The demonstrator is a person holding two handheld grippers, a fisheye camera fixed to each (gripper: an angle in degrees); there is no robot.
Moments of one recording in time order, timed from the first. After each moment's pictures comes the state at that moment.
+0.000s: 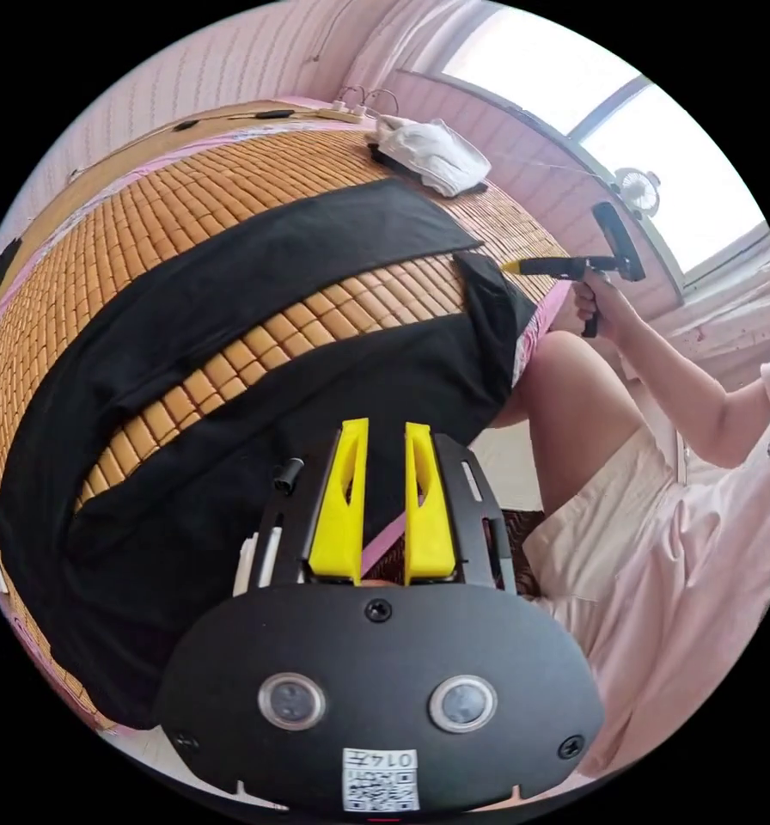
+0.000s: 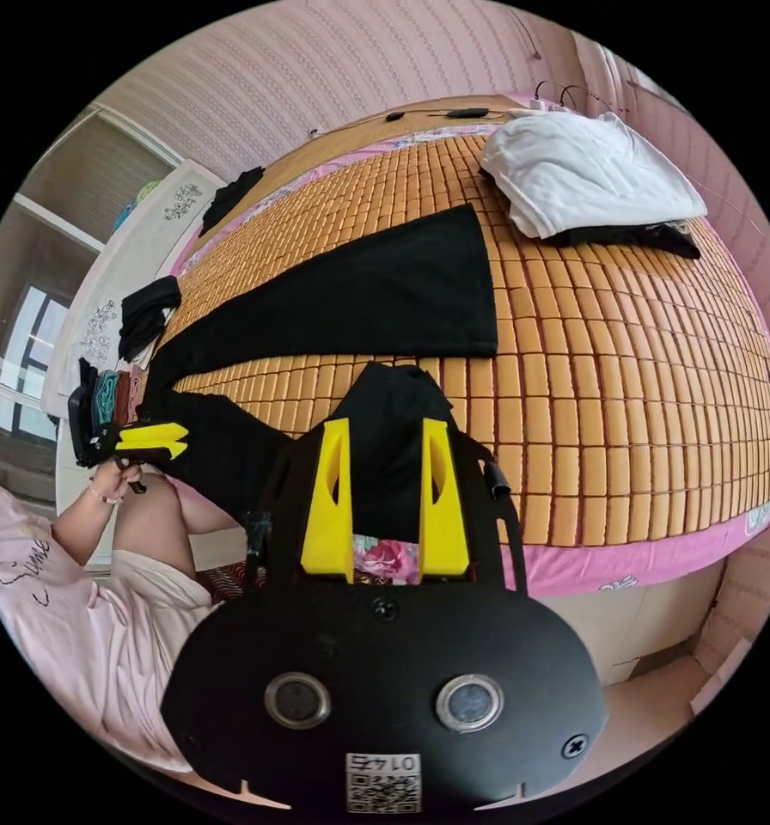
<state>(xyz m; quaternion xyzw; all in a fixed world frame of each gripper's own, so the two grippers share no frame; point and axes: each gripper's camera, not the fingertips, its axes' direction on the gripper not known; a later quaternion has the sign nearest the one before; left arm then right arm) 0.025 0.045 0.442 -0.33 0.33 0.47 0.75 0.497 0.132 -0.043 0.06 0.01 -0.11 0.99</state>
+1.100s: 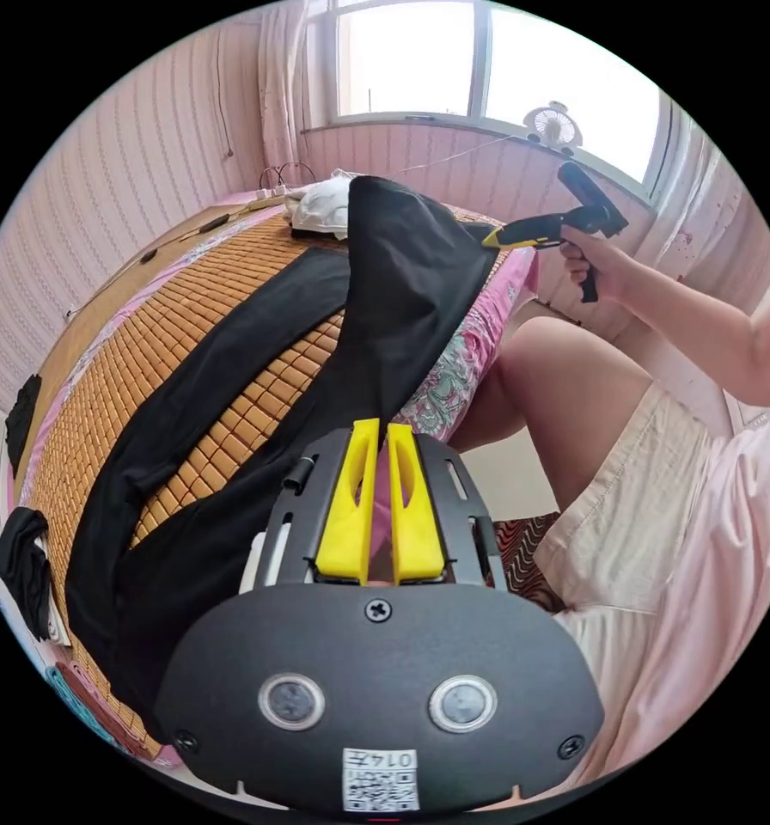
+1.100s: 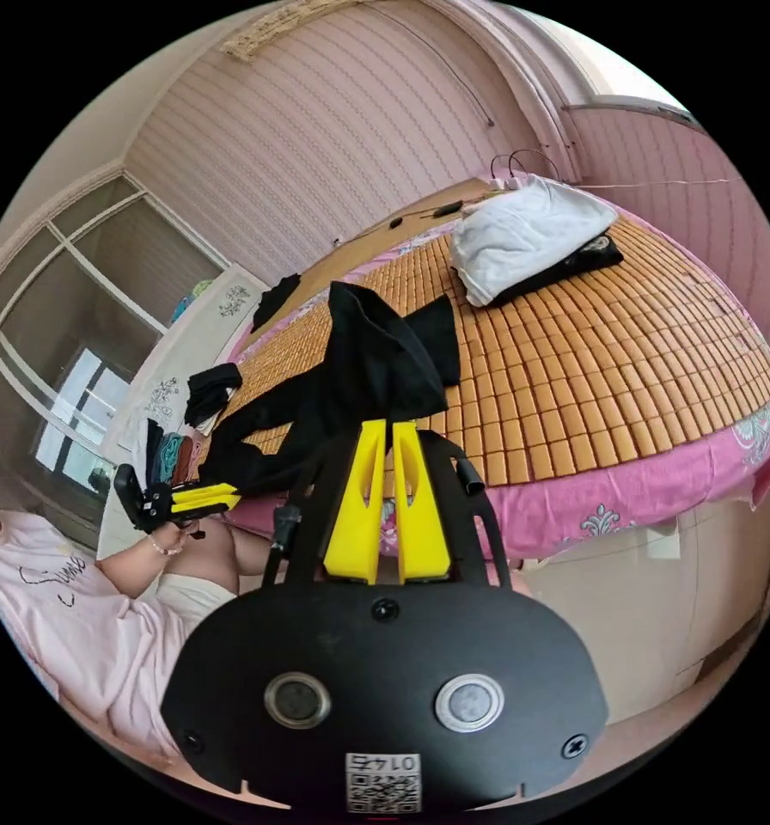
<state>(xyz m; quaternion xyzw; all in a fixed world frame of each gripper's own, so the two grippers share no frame) 0.080 0.167 0.307 -0.16 0.32 0.57 0.73 0.618 0.222 -0.093 0.19 -0.09 -0.06 0.98</state>
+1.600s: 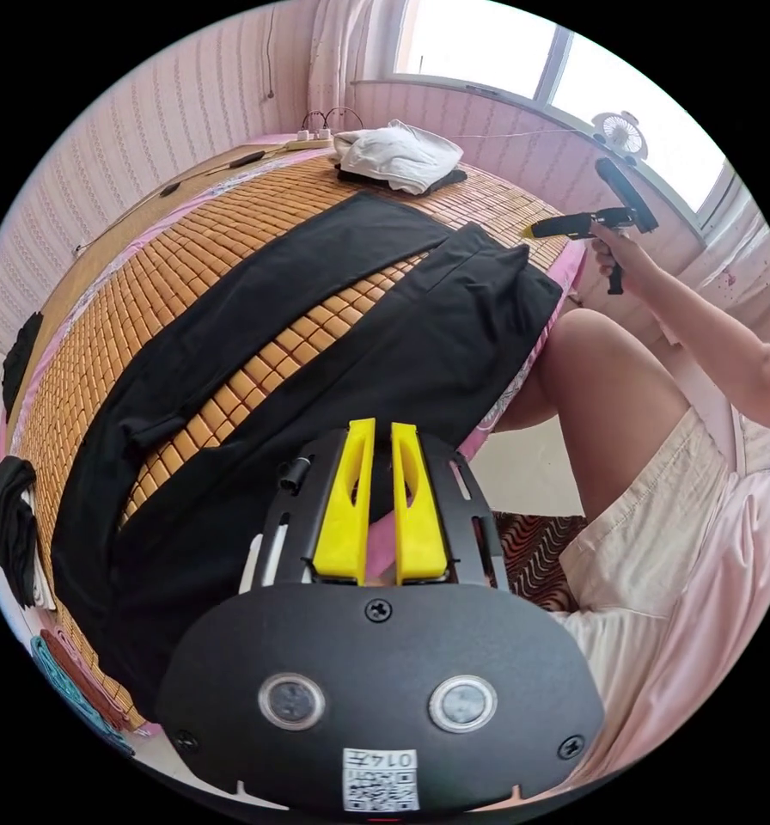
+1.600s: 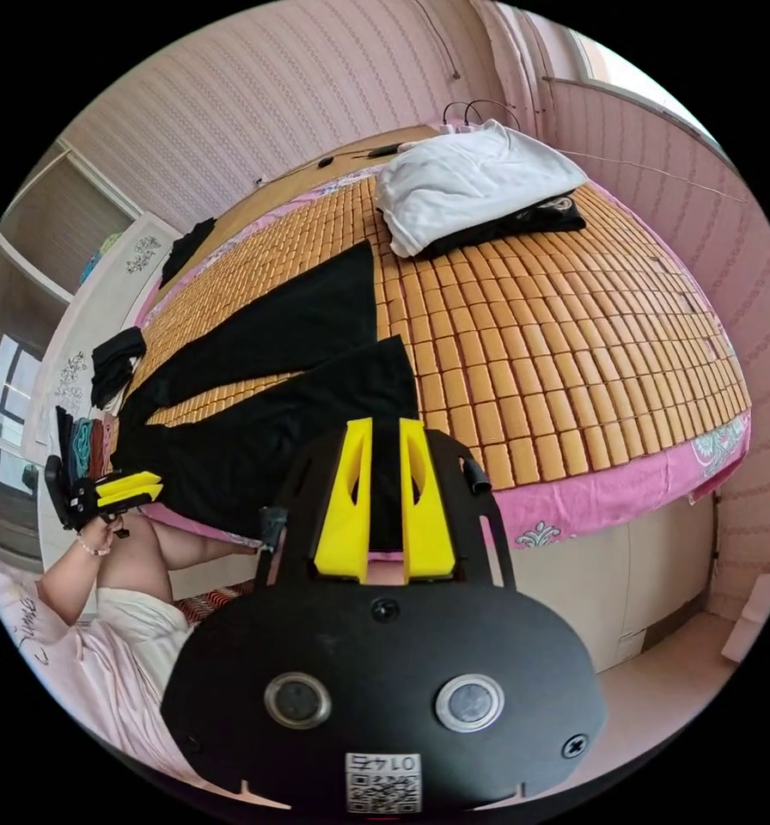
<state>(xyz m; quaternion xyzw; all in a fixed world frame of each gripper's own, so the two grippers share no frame) 0.087 0.163 0.360 -0.24 0.27 0.54 0.76 0.620 0.178 -0.058 0.12 0.06 -0.05 0.99</state>
